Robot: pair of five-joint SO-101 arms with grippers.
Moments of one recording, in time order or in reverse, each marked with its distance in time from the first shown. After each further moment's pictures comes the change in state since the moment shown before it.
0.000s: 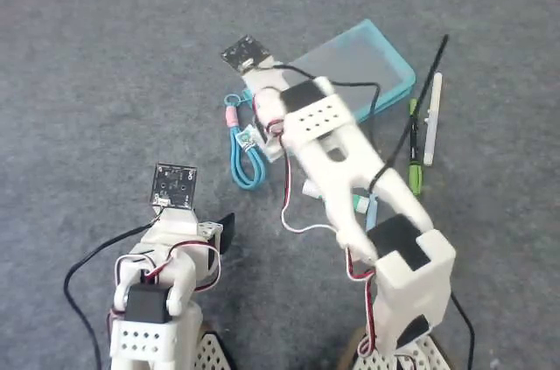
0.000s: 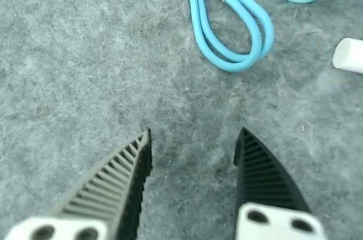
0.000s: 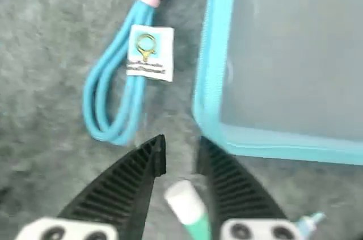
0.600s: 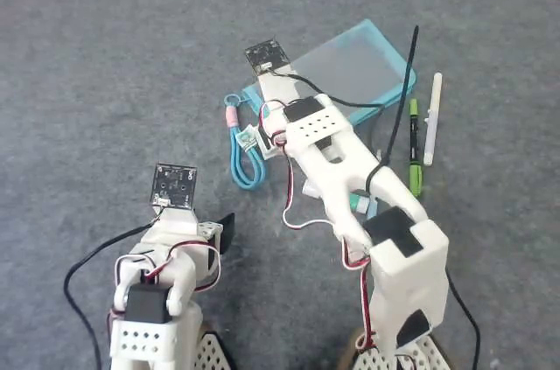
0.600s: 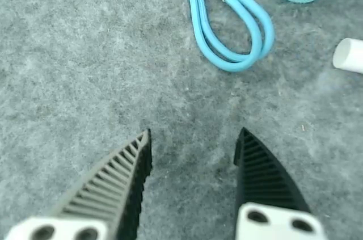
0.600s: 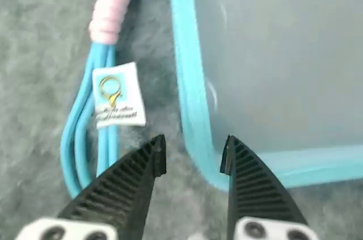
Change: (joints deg) left arm 0.1 0.0 0.0 0.0 0.0; right arm 1.9 5.1 7.7 -17.6 -10.7
